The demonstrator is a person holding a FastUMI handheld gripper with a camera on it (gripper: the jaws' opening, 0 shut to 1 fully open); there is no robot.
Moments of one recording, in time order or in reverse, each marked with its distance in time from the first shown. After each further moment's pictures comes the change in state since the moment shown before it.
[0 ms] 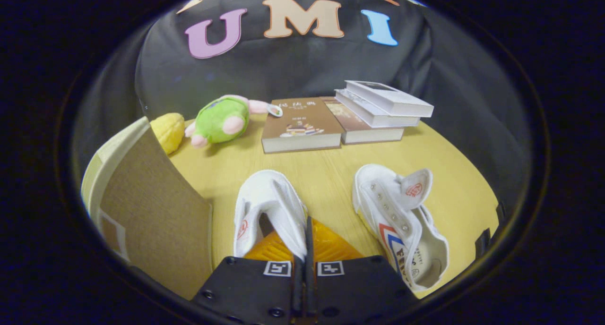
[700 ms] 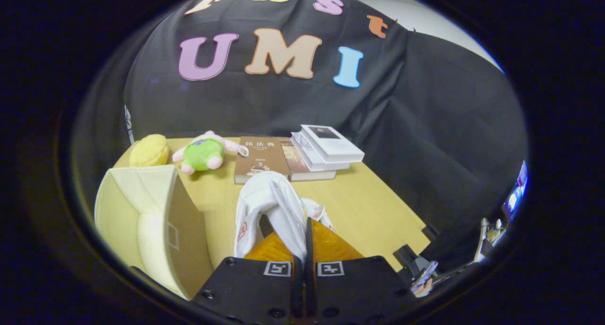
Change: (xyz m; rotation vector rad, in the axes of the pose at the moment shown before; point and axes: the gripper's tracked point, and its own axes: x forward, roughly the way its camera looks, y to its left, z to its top) arm -0.158 -0.036 0.085 -0.080 -0.155 -0.236
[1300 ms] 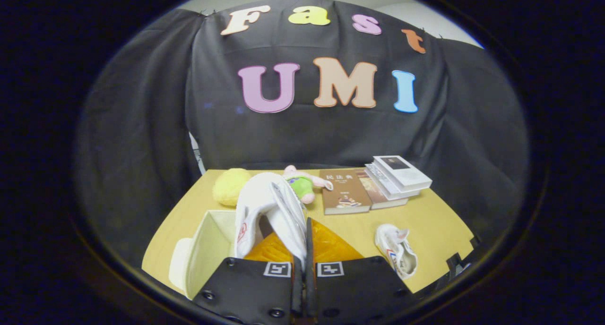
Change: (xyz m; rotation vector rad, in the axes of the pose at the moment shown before) arm -0.061 0.167 0.059 0.043 -0.113 0.365
